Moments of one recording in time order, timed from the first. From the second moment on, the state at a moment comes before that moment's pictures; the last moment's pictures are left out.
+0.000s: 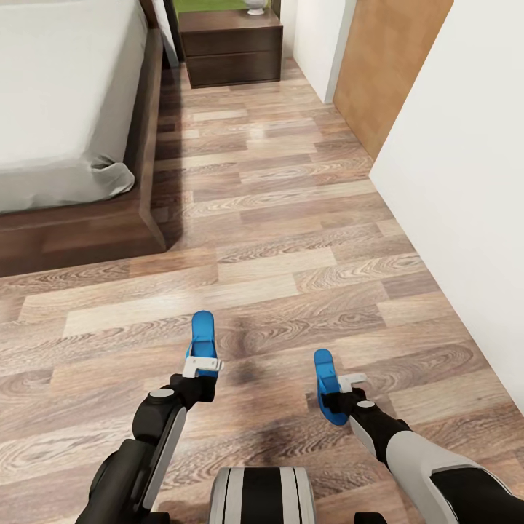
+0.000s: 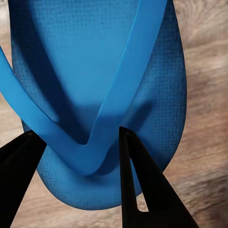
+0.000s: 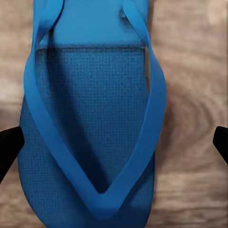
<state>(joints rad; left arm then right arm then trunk) -0.33 -0.10 -0.16 -1.53 0.00 0.86 0.11 -0.82 -0.01 0.13 -0.13 0.03 -0.01 0.00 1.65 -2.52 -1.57</state>
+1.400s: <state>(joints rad) -0.33 -0.10 -0.17 -1.53 0.00 0.86 0.11 -0.82 -0.01 0.13 -0.13 0.03 -0.04 0.05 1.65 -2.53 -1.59</state>
